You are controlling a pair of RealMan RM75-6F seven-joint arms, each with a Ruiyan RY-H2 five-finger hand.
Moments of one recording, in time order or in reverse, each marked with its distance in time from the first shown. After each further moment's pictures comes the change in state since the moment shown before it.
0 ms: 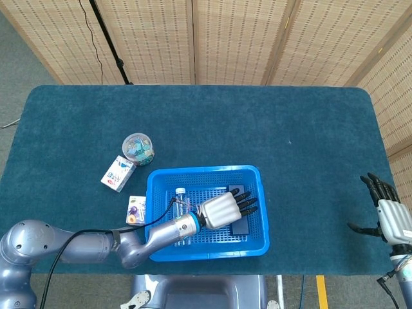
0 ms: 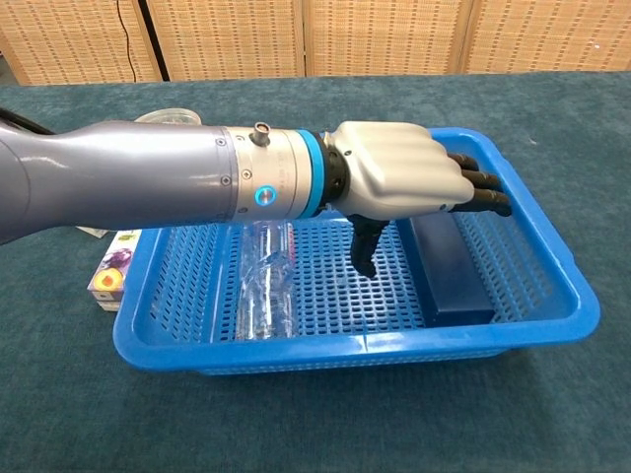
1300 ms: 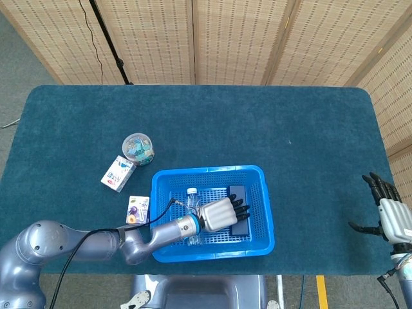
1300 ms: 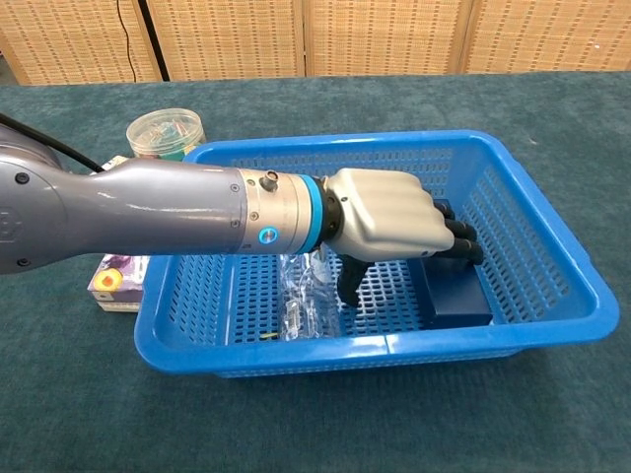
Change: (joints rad) left arm -0.049 -0.061 0.094 0.122 0.006 -0.059 -0.050; right arm 0.001 -0.002 0.012 0.007 0.023 -0.012 -0.001
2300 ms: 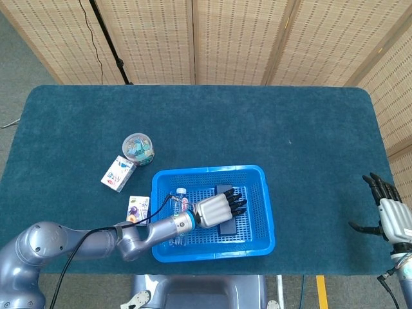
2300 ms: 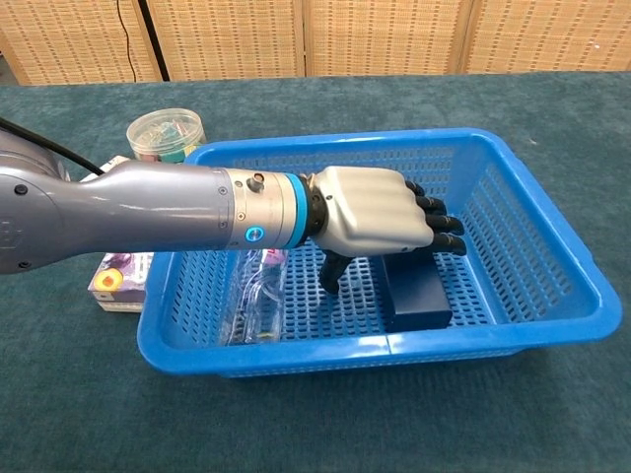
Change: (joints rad) left arm 0.013 -0.025 0.008 0.076 0.072 0.019 -0.023; right arm 0.003 0.000 0.003 0.002 0.013 -0.015 -0.005
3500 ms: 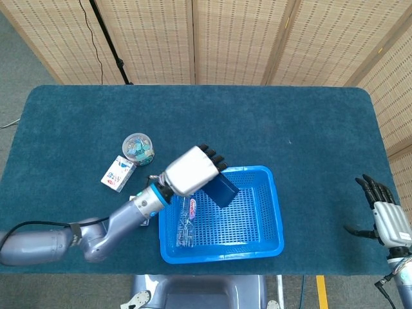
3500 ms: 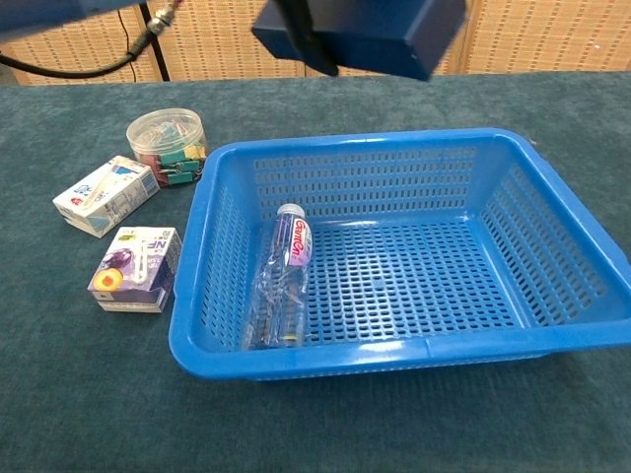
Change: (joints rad) left arm 0.196 0.410 -0.203 -0.427 0.015 0.380 -0.086; right arm -0.014 0.012 -0.022 -0.042 -0.071 0.046 -0.008
